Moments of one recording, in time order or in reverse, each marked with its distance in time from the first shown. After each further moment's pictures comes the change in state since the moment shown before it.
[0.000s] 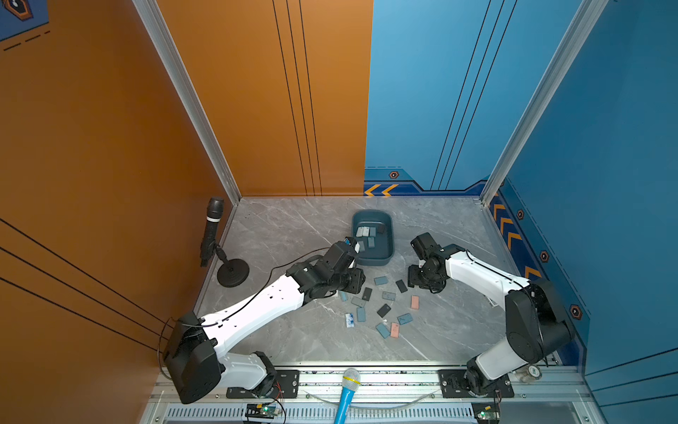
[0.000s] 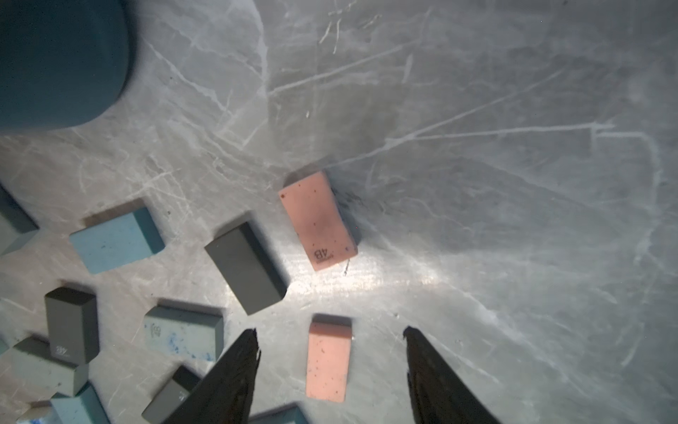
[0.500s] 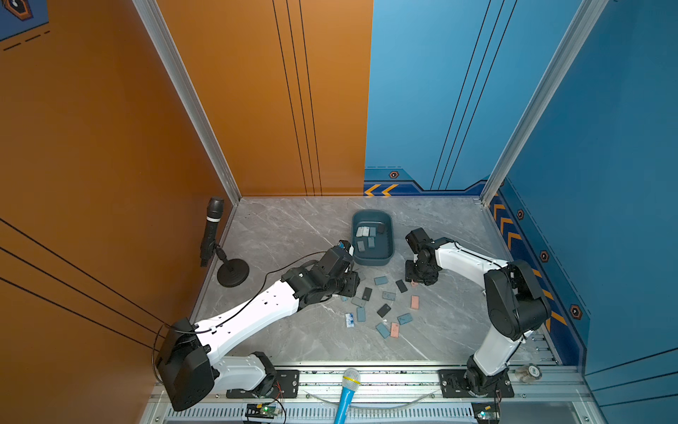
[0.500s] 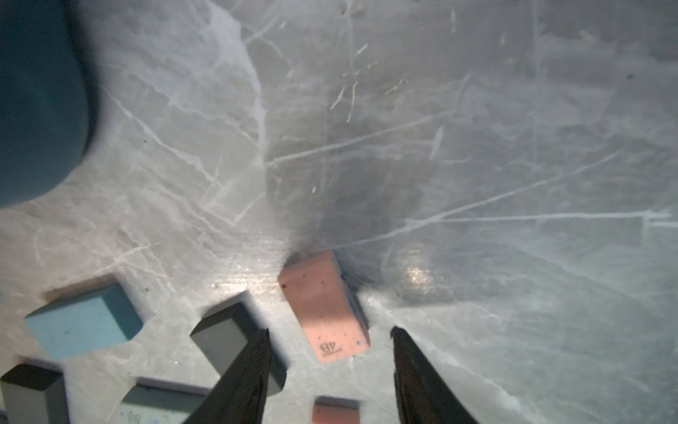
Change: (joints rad) left arm 0.000 -0.033 -0.050 0.001 -0.040 -0.014; right arm -0.031 0.154 0.085 0.035 0.004 -0.037
